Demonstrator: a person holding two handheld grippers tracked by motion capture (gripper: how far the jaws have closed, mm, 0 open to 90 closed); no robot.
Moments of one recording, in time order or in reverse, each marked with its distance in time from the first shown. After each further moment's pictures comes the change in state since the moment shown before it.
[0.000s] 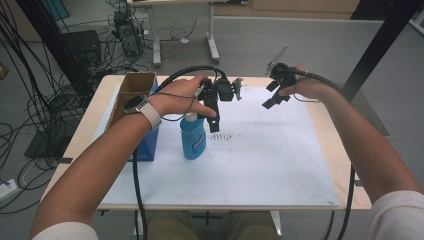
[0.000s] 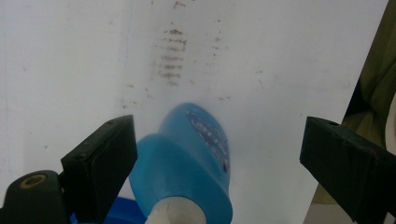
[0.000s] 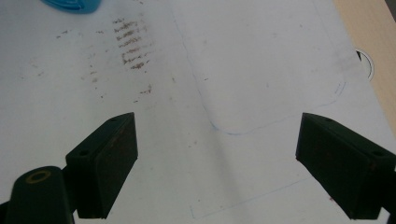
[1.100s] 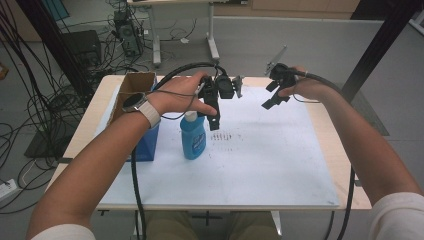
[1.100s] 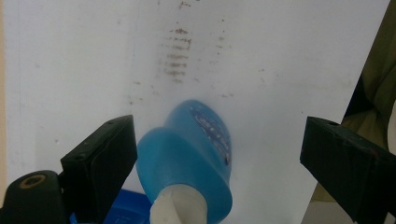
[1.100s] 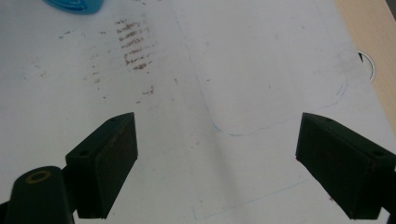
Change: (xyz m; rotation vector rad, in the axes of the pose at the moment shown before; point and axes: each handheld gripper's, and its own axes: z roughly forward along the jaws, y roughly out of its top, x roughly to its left) left arm -0.002 0.001 -0.010 0.011 0.019 -0.004; right arm 0.003 0.001 0.000 0.001 0.001 -0.005
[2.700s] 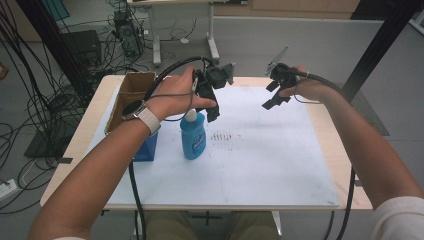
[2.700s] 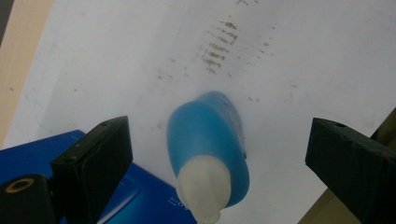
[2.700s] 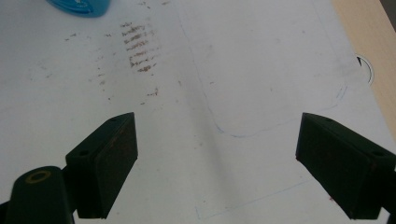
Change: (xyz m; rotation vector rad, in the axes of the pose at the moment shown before) left arm 0.013 -0.016 -0.010 -0.023 0.088 -0.319; right arm 0.006 0.000 -0.005 -0.014 -0.007 -0.005
